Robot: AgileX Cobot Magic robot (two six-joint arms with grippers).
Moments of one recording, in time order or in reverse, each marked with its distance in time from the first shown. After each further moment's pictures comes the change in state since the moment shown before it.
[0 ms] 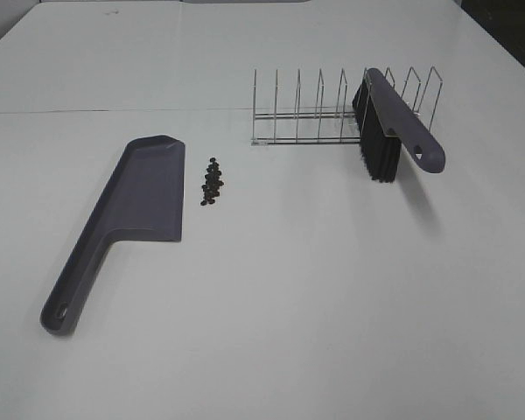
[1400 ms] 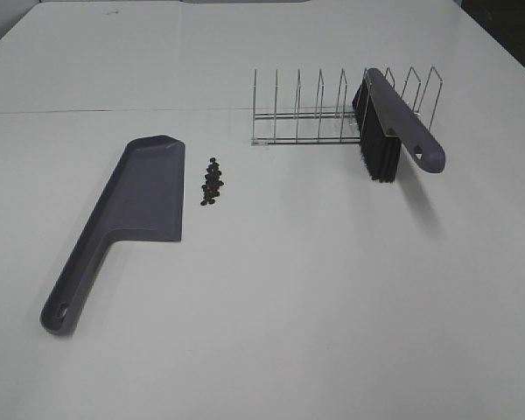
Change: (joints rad) left arm 0.000 0.000 0.000 0.000 0.000 0.000; right arm 0.000 0.000 0.000 0.000 0.000 0.000
